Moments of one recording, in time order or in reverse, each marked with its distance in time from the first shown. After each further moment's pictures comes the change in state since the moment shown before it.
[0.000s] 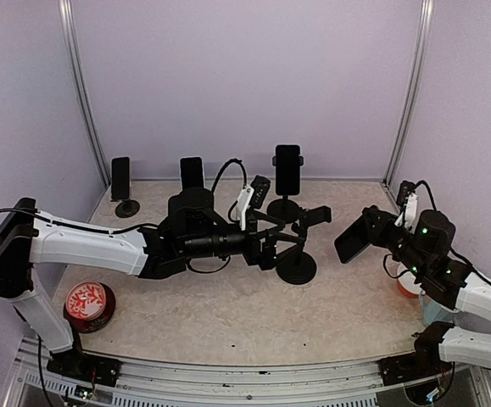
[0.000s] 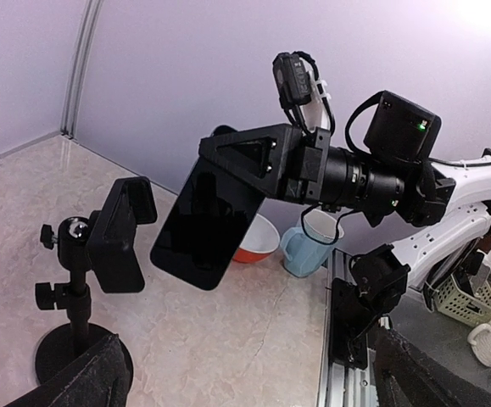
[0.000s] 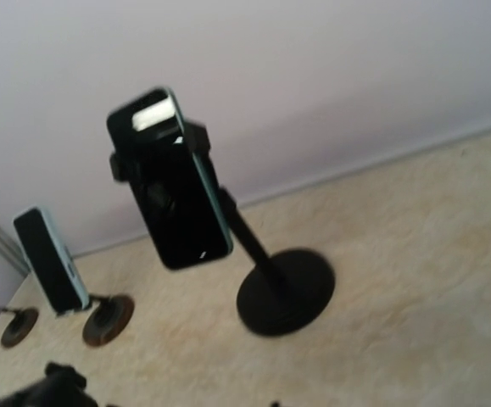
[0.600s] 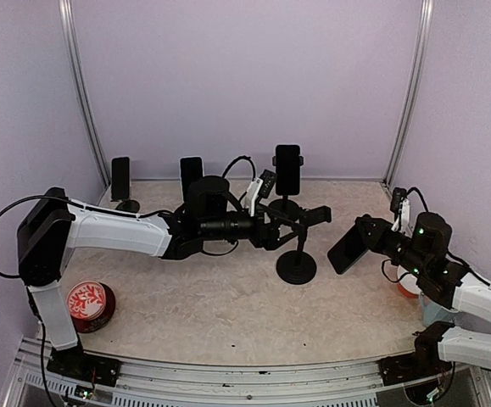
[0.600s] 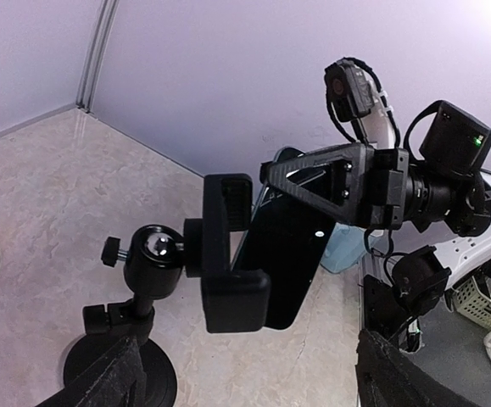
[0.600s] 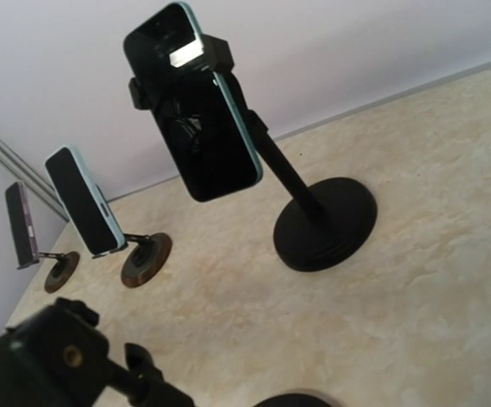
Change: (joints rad) left arm 0.111 0.206 0.190 -0.060 0.116 -0.007; right arm -0.088 0.047 -0.037 0.008 -0.244 0.076
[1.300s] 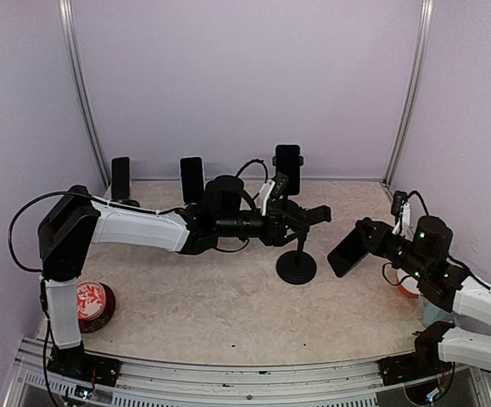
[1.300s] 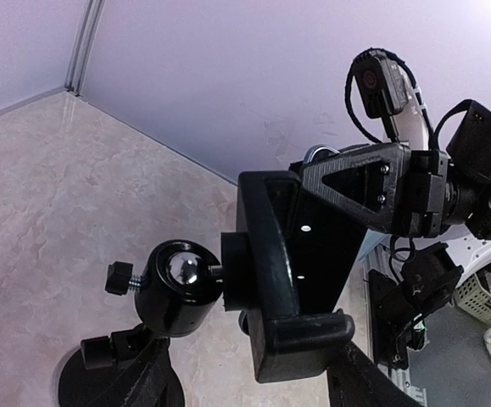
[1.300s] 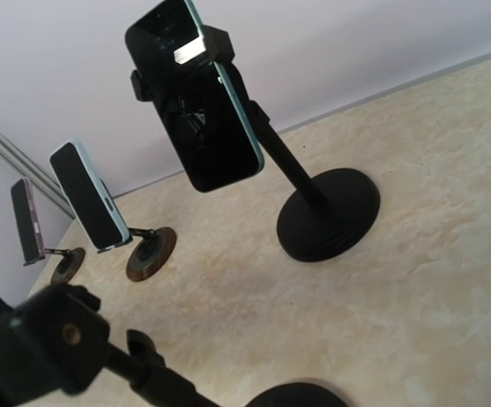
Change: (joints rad) left arm 0.026 0.148 0.146 -0.035 0.071 -0.011; right arm 0.000 -0.031 -0.027 0.000 -0.012 0.017
